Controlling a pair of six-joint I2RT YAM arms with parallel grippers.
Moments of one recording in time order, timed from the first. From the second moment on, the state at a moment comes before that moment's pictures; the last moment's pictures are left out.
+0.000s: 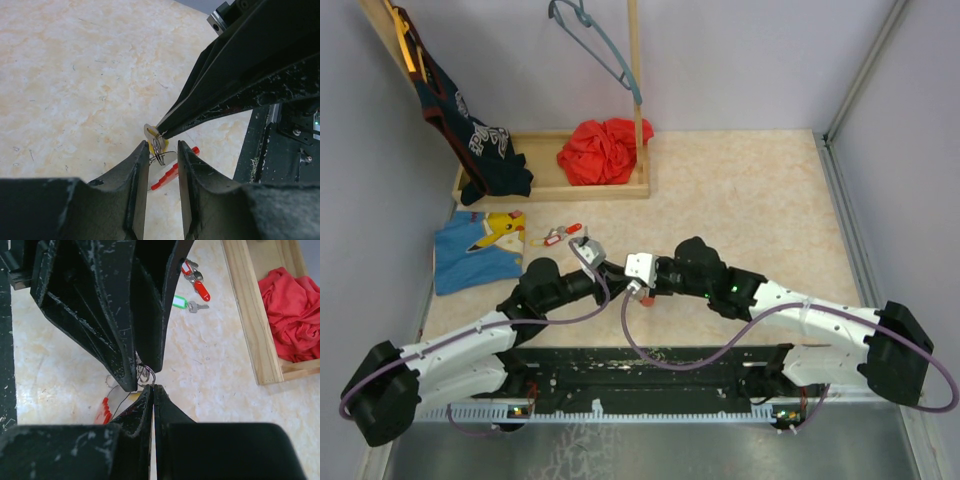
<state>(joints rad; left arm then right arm) -0.78 0.95 0.32 0.56 0.34 -0.13 0.99 1.14 0.73 0.00 -0.17 -0.58</state>
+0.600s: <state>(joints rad) -0.78 0.98 0.38 0.47 0.32 -0.11 1.01 1.13 0.73 -0.02 -0.14 -0.59</state>
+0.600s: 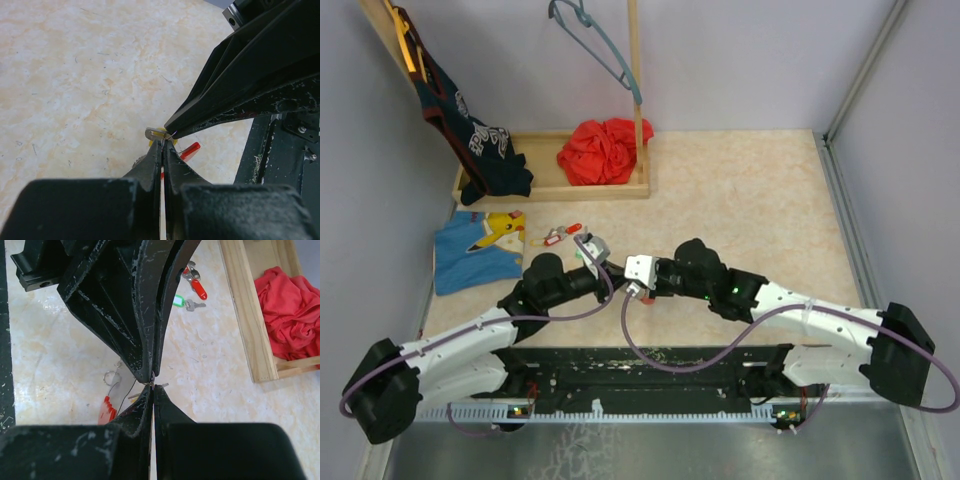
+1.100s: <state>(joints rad) -0.78 0.93 0.31 0.56 0.33 -0.11 1.02 1.12 0.67 0.03 -0.15 -0.55</state>
